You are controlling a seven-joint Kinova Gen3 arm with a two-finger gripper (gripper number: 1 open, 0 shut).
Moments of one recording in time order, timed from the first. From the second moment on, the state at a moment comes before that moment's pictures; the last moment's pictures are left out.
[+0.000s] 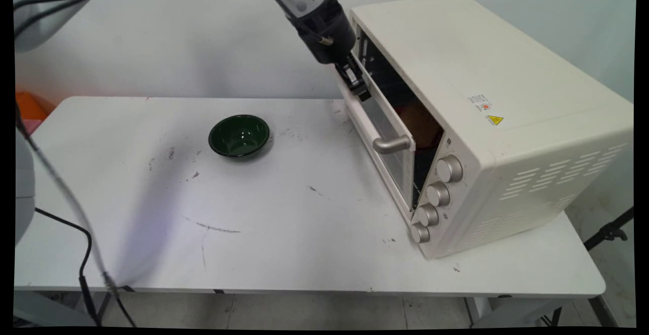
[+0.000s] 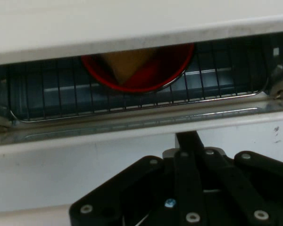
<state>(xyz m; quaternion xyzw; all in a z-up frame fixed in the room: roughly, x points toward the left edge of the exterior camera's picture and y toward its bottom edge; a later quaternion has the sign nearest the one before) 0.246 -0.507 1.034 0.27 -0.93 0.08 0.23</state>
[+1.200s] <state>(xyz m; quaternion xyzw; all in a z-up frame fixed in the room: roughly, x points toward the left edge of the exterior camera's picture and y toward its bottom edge) 0.320 -0.458 0.962 0.31 -0.90 0.09 0.30</state>
